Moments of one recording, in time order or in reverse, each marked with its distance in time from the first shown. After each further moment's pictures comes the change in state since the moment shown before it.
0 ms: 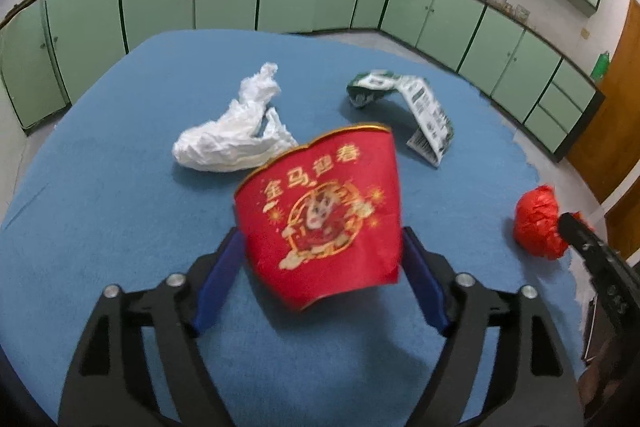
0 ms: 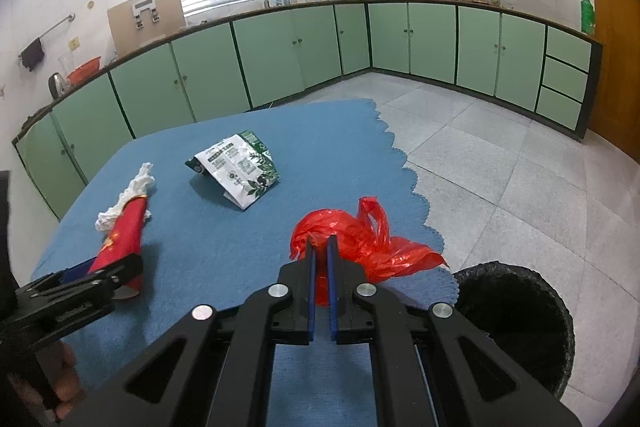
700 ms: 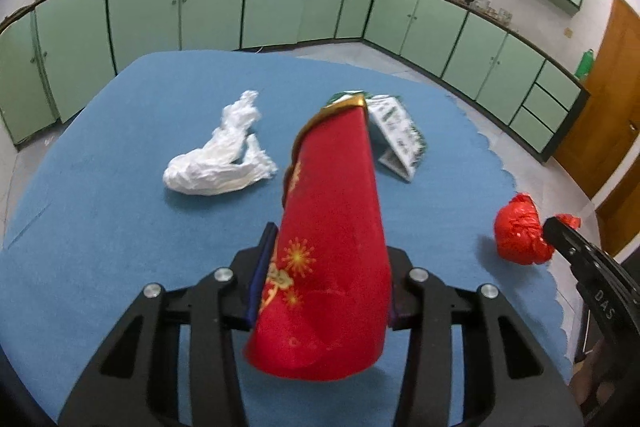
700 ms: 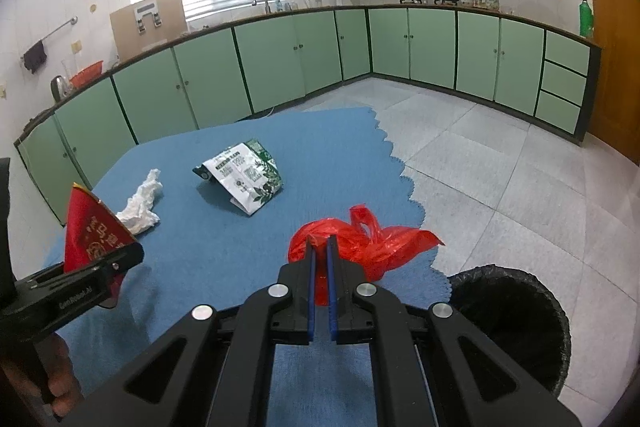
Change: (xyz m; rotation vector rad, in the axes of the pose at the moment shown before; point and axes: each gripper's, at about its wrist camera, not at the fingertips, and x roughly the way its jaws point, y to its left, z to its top) left arm -0.033 -0.011 0.007 0.034 -0.063 -0.066; right arm -0.018 0.001 0.002 0.004 -0.024 0.003
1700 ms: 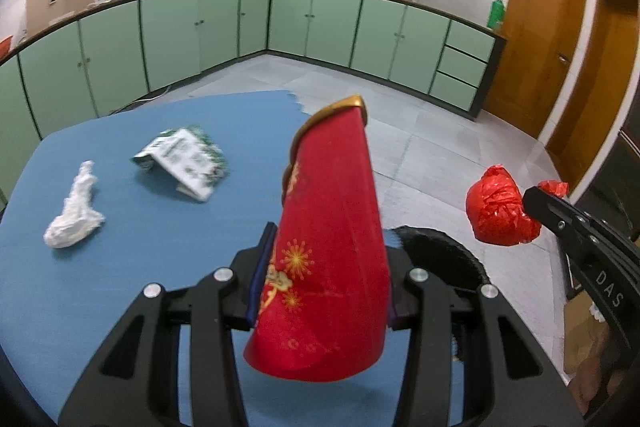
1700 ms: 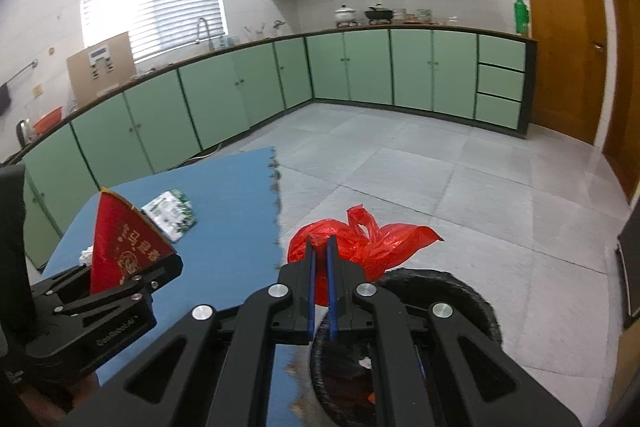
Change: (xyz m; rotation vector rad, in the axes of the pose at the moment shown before) left arm -0.019 -0.166 -0.025 0.269 -0.029 -0.197; right arm -0.098 -0.102 0.000 0.118 -0.099 -0.170
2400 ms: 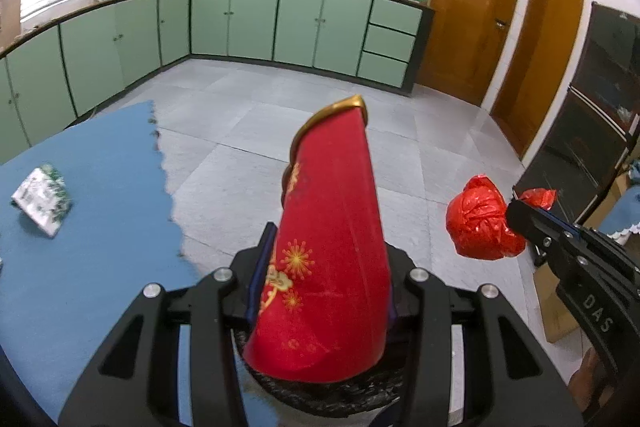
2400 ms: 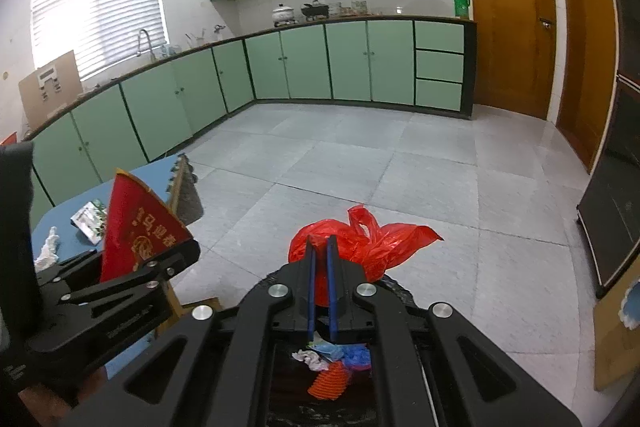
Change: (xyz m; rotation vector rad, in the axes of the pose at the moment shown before) left arm 0.067 -0.130 -0.001 0.151 0.036 -0.197; right arm -0.018 -0.119 -0.015 0.099 0.012 -0.156
